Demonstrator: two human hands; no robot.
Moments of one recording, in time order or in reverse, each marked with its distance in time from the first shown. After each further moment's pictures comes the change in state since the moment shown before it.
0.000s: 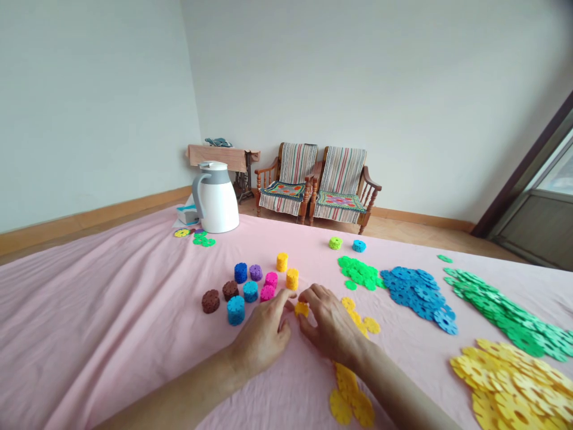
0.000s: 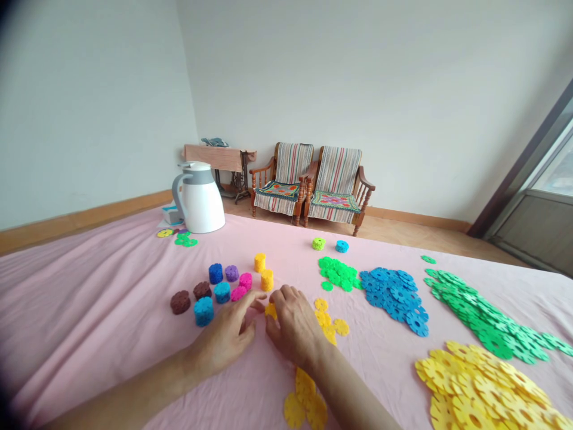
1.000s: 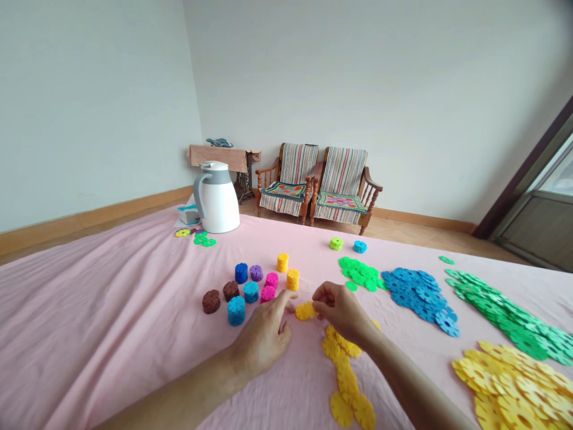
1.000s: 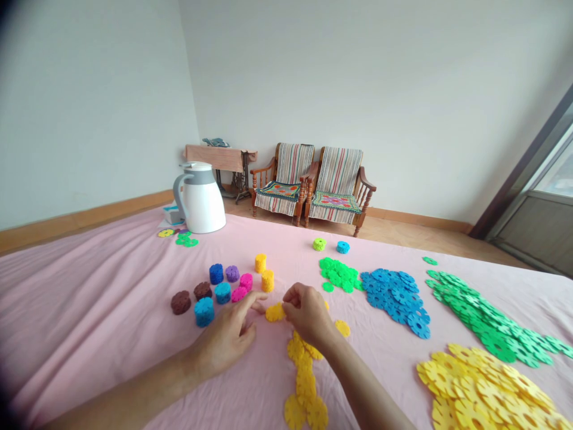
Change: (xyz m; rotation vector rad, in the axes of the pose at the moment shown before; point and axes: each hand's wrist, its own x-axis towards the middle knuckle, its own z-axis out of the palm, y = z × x) left_hand -0.002 -0.001 0.001 0.044 -0.017 -0.043; right_hand 0.007 0.030 -0.006 0.477 -0.062 0.451
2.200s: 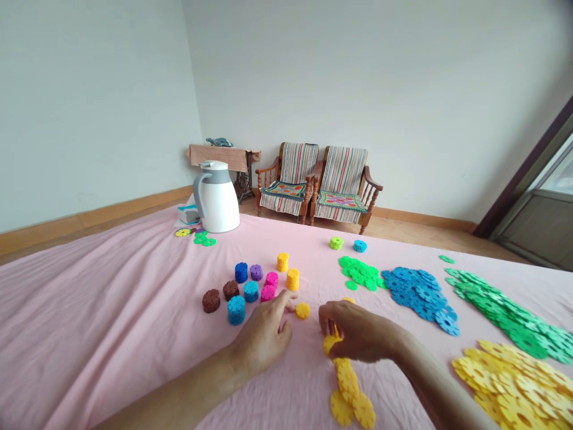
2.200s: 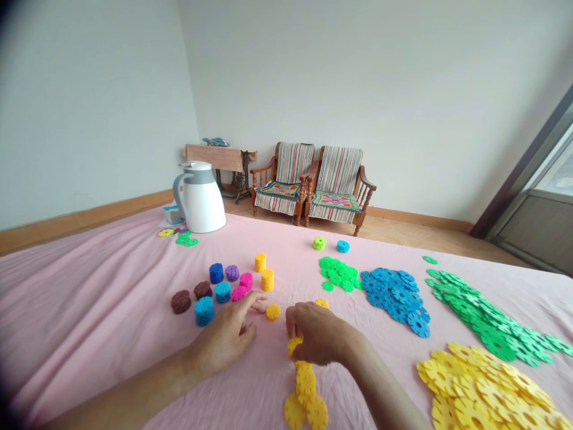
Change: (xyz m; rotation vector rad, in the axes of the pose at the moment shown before) left_hand 0.001 0.001 -0.001 -0.046 -0.020 0.024; right_hand -0.028 -0.033 -0.039 -0.537 -0.464 -0.152
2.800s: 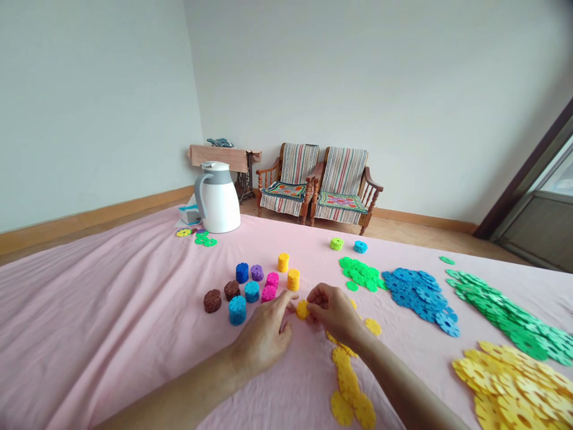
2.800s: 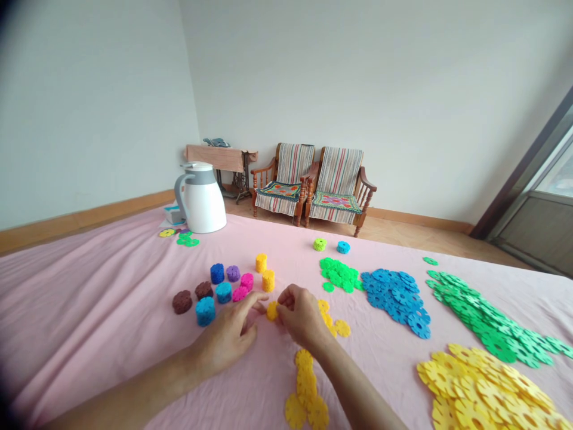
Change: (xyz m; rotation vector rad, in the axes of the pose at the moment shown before) left_hand 0.000 0.000 0.000 -0.009 0.011 -0.006; right_hand 0.052 0.009 0.049 0.688 0.452 0.134
